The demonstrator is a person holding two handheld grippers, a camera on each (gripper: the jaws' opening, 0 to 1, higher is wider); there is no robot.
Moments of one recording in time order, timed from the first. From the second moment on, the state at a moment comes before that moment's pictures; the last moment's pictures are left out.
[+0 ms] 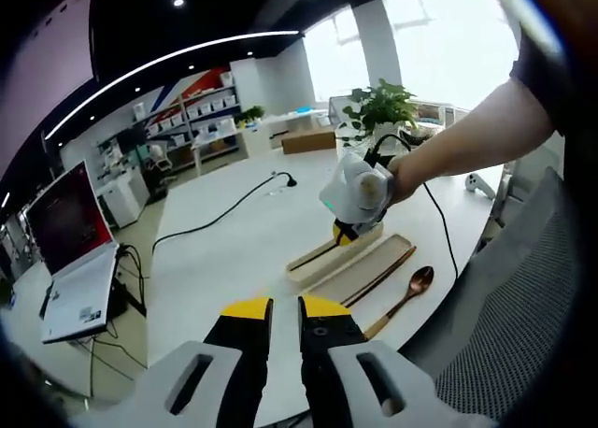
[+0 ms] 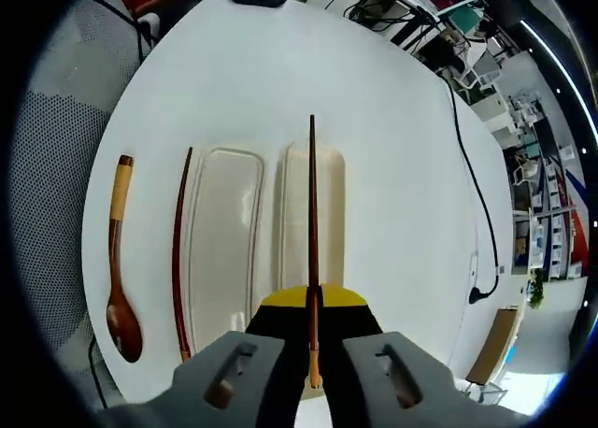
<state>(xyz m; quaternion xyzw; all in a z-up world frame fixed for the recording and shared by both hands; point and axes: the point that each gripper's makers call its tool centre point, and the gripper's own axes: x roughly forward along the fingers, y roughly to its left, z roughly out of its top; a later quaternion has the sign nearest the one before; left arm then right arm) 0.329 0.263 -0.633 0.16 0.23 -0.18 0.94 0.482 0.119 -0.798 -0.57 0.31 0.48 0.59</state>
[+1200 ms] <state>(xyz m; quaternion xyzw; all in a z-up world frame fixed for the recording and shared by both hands) 0.330 0.270 -0.640 0.15 0.24 -0.18 0.94 0.502 0.116 -0.825 -0.56 0.32 0.48 0.59</state>
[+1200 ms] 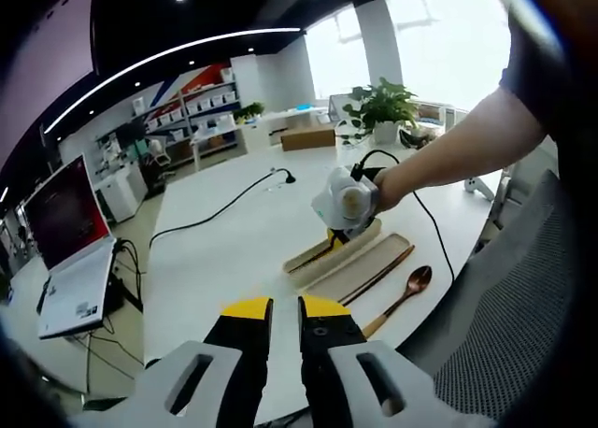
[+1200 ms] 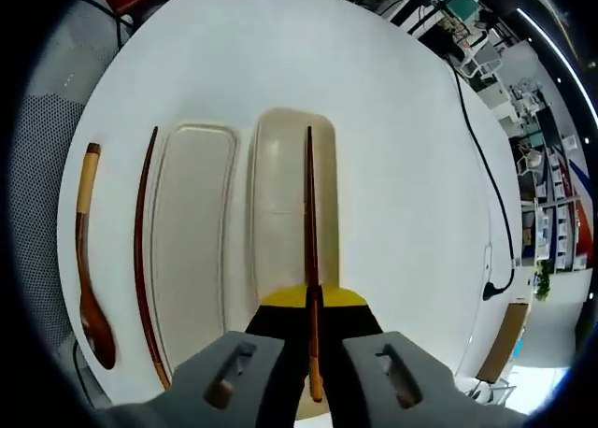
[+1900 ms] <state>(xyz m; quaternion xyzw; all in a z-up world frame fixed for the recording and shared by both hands) 0.329 0.263 -0.639 0.15 0.25 -0.18 0.94 0.502 0.116 -0.821 -0.55 0.31 0.49 0.60</state>
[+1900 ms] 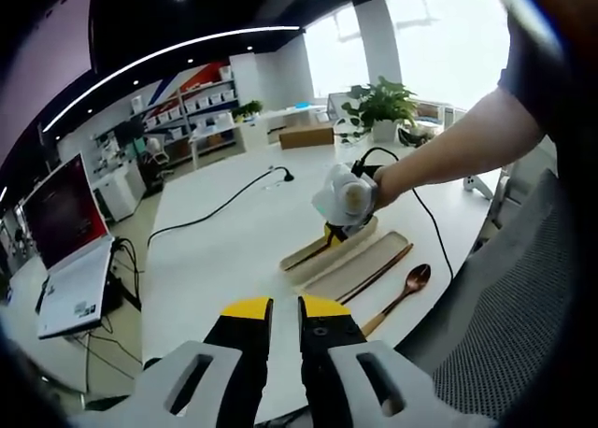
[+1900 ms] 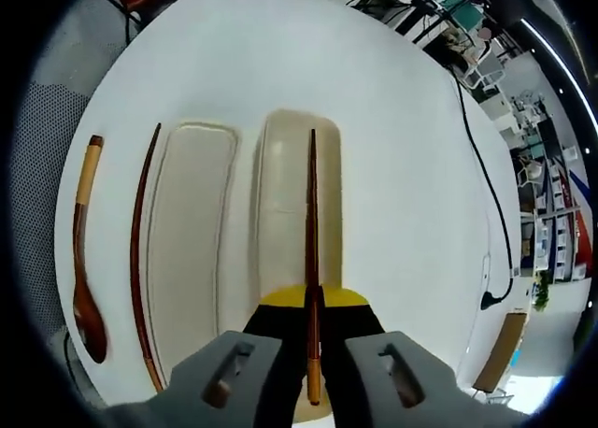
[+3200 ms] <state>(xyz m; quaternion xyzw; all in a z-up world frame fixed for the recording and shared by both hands) 0.329 0.260 -0.635 0.15 0.24 -0.19 0.94 0.474 0.088 -0.774 -0.47 0.31 0.47 0.68</state>
